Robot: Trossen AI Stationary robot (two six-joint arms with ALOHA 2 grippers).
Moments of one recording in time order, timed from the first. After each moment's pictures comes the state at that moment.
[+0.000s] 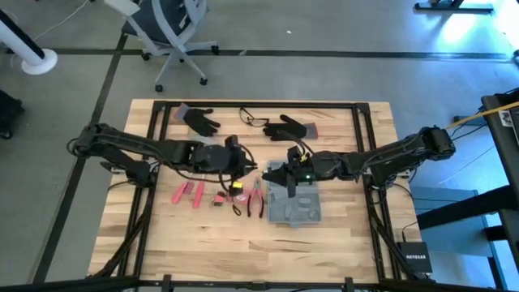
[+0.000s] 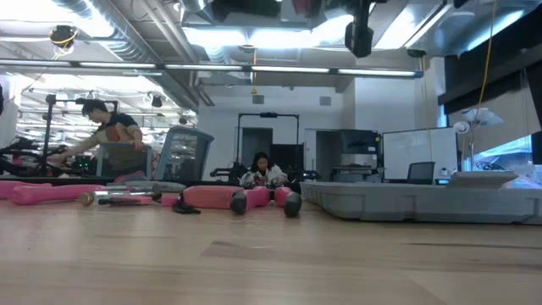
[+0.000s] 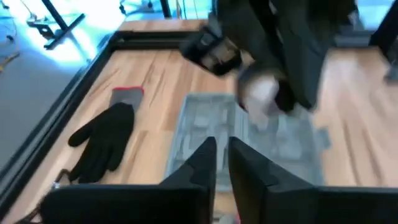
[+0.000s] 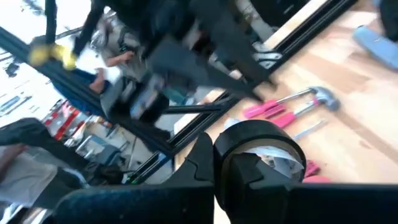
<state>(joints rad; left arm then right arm) -0.15 1.42 1.20 -0.30 -0.33 -0.07 0.19 1.36 0.82 0.37 0.10 0.80</state>
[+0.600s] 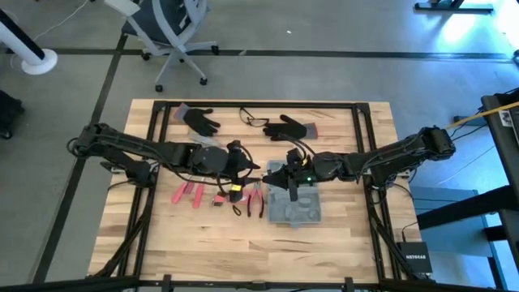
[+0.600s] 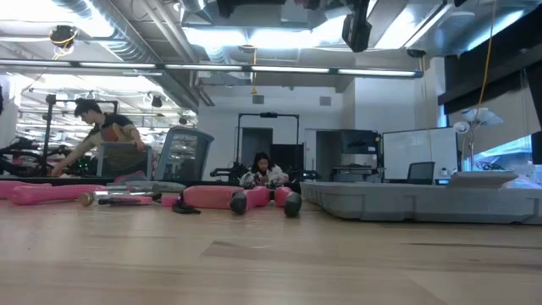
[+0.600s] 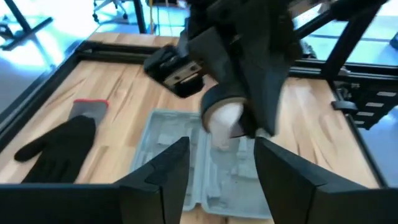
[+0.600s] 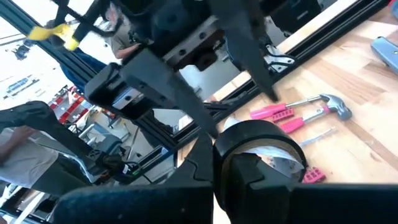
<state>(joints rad) -0.16 1.44 1.19 -0.20 -0.25 -0.15 0.20 1.36 0.82 0.40 0.08 0.72</state>
